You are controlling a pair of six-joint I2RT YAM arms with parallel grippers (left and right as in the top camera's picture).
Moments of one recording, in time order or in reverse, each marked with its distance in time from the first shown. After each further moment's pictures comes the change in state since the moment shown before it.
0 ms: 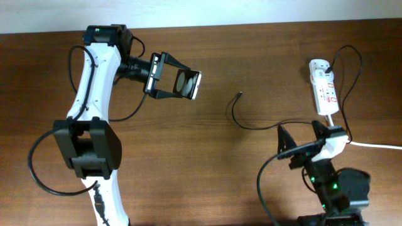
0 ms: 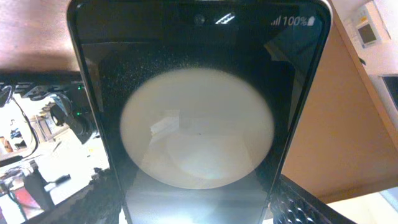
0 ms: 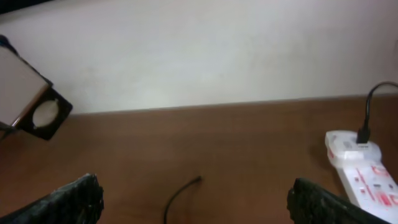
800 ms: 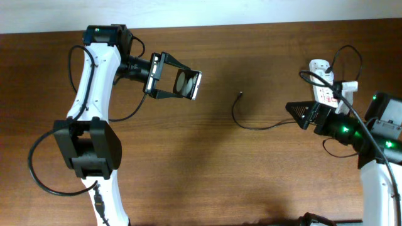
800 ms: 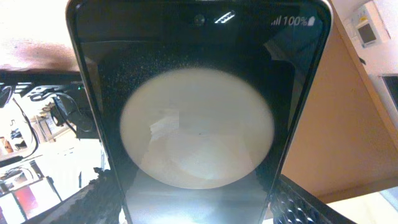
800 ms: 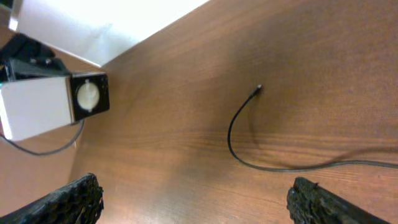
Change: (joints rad) left arm 0.000 0.000 0.002 0.000 0.001 0.000; right arm -0.389 0.807 0.617 -0.592 -0.680 -0.087
